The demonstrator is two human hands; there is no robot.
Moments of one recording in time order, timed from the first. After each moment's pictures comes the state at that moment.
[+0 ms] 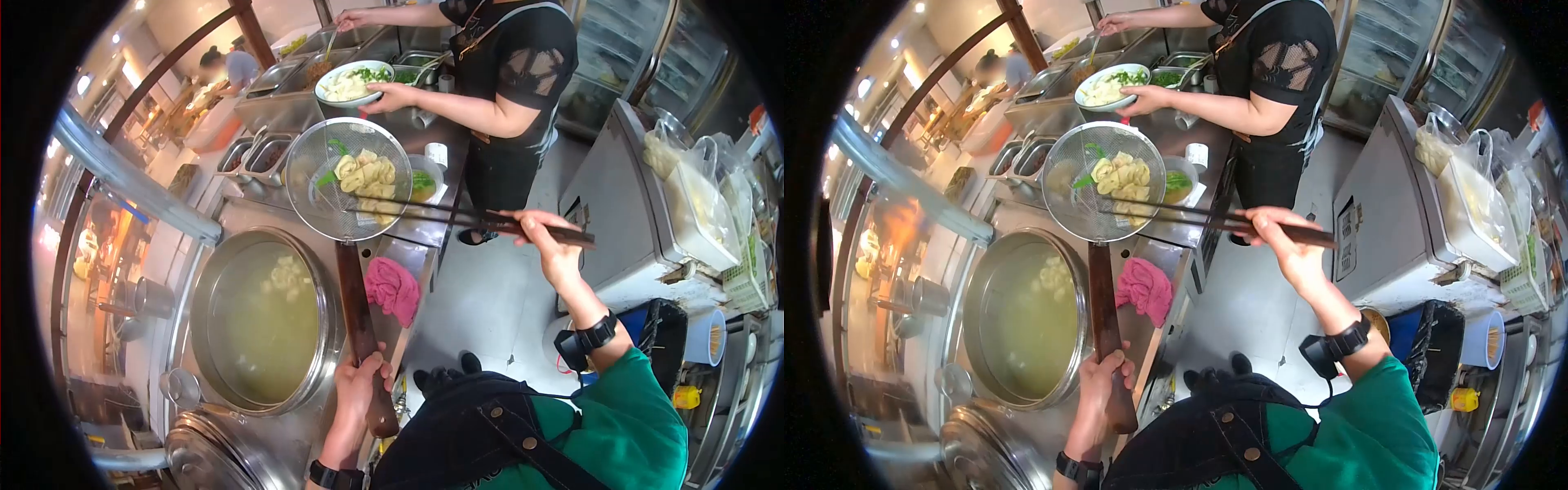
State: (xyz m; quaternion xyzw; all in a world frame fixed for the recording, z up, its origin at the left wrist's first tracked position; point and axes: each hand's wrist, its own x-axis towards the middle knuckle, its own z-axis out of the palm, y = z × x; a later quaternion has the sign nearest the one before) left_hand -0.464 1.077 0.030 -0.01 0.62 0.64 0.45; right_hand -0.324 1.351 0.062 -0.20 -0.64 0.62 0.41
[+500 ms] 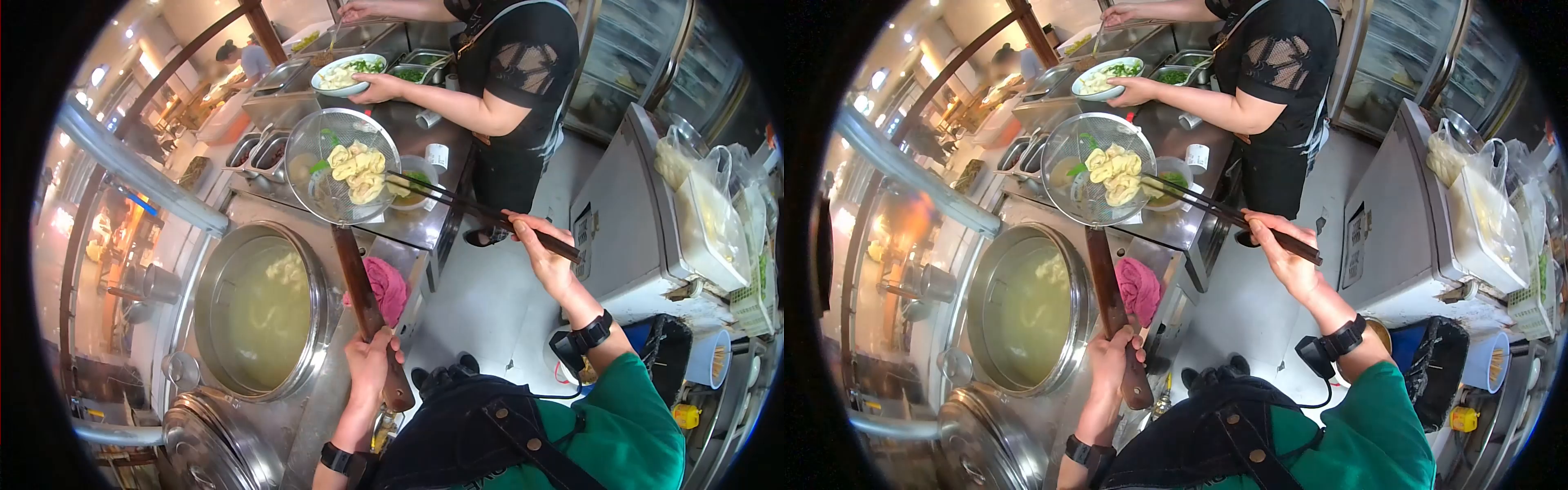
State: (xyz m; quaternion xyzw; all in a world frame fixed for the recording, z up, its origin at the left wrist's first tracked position) left_hand -0.430 1.140 0.023 -0.01 0.67 0.65 0.36; right_hand -0.308 1.392 0.029 -0.16 -0.75 0.45 0.46
